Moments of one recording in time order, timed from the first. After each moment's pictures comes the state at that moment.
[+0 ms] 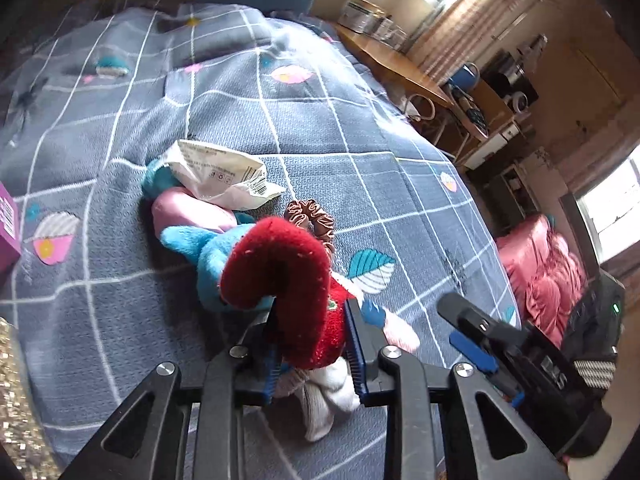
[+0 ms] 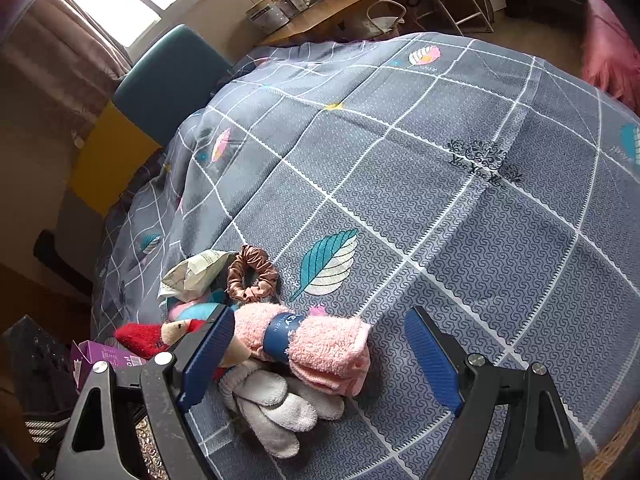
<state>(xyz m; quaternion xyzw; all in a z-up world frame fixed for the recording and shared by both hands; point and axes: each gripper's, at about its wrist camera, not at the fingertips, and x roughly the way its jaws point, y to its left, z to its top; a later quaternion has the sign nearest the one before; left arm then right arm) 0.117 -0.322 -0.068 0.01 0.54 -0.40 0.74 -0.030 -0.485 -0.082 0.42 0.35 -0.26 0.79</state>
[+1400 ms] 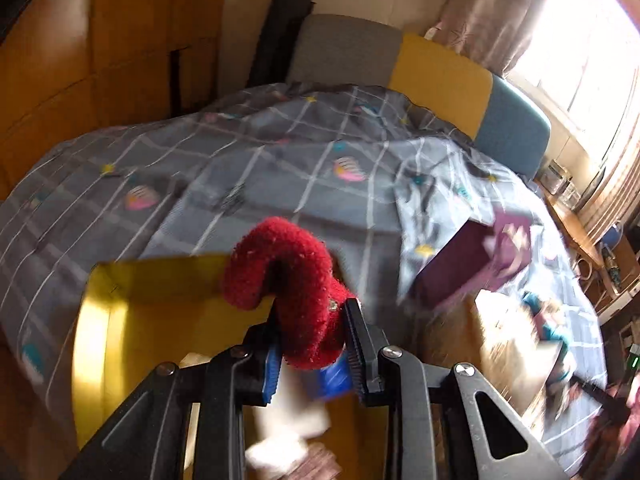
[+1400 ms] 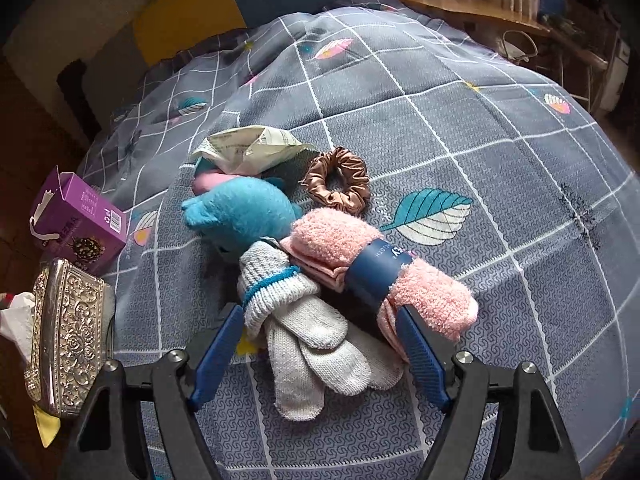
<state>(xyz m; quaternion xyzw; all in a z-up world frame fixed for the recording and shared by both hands) 0.163 0.128 -0.024 -0.08 0.42 -0.06 0.90 0.031 -0.404 -0.095 0.21 0.47 -0.15 0.84</state>
